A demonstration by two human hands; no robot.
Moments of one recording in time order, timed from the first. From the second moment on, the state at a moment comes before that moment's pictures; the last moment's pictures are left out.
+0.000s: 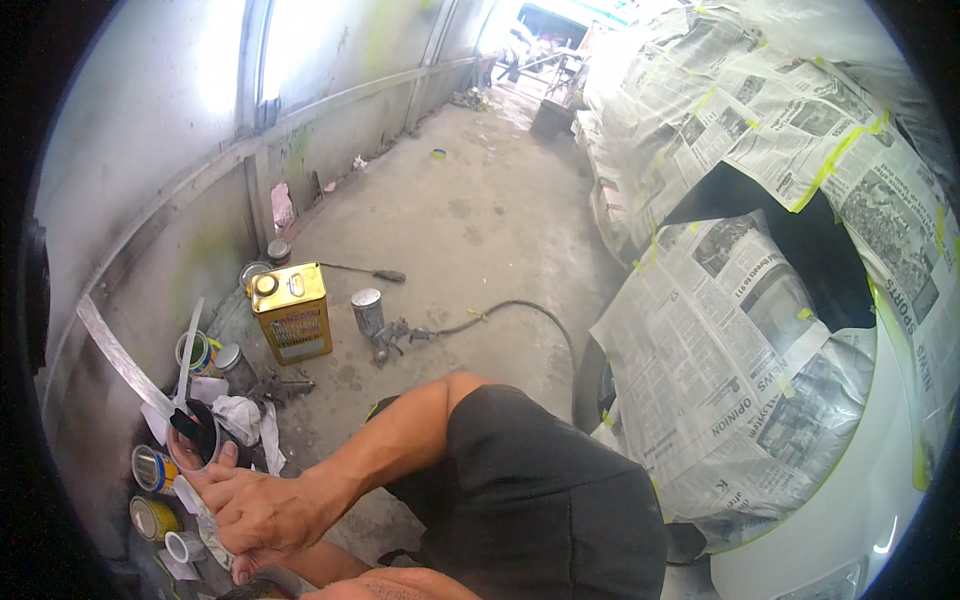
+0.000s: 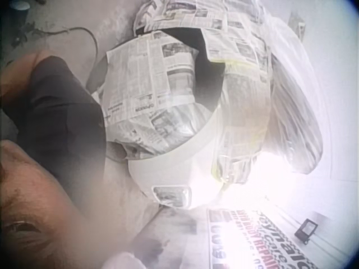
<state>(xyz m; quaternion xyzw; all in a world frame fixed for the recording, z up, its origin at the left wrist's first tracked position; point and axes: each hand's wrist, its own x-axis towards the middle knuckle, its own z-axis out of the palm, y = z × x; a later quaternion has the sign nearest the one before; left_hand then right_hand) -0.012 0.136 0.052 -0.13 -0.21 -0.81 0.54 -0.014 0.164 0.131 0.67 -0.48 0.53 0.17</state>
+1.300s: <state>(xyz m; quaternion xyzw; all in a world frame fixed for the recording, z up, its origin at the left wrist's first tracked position) 0.000 0.076 0.042 0.06 -0.56 -0.73 0.40 -0.010 0.165 0.144 0.67 -0.47 0.56 0.15</state>
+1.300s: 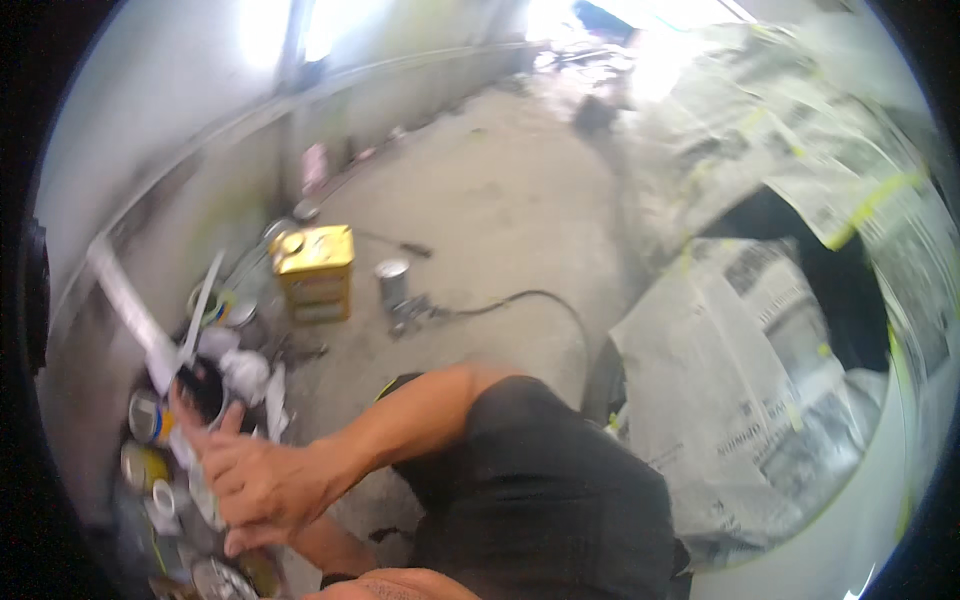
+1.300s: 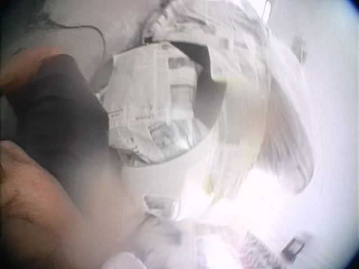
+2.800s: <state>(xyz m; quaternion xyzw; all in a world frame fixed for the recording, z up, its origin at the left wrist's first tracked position) 0.023 0.012 0.073 0.00 -0.61 -0.73 0.29 -0.016 0.182 0.155 0.73 -0.48 0.47 0.07</state>
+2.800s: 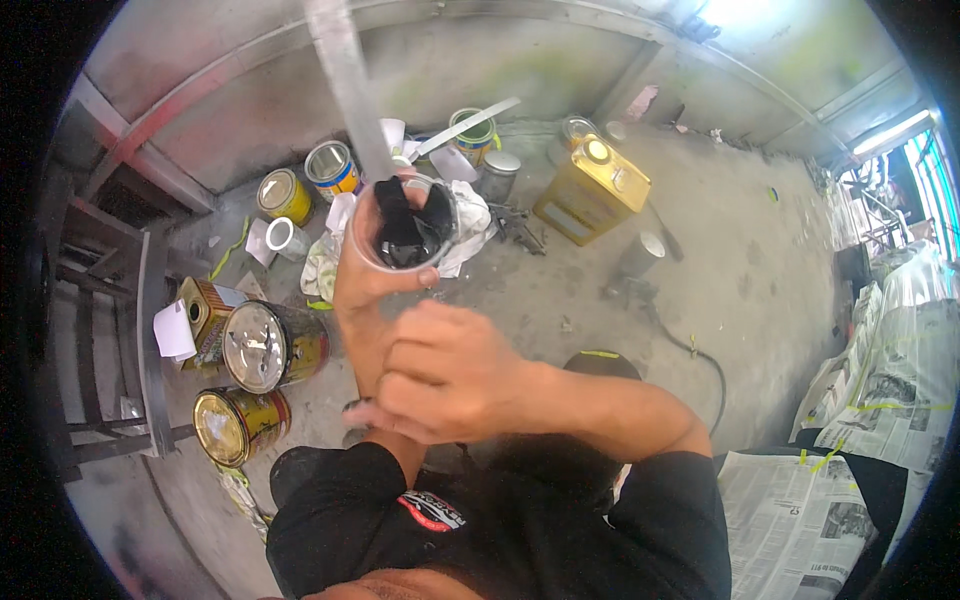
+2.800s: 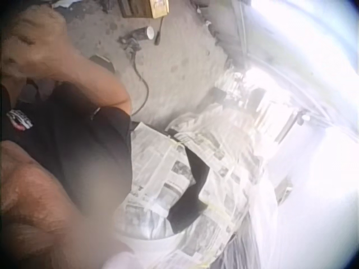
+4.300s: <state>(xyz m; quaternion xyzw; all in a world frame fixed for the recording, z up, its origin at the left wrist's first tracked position) -0.015 0.010 -0.004 -0.20 -0.46 -0.86 0.03 -0.121 0.179 0.158 0.39 -0.76 0.40 -0.32</state>
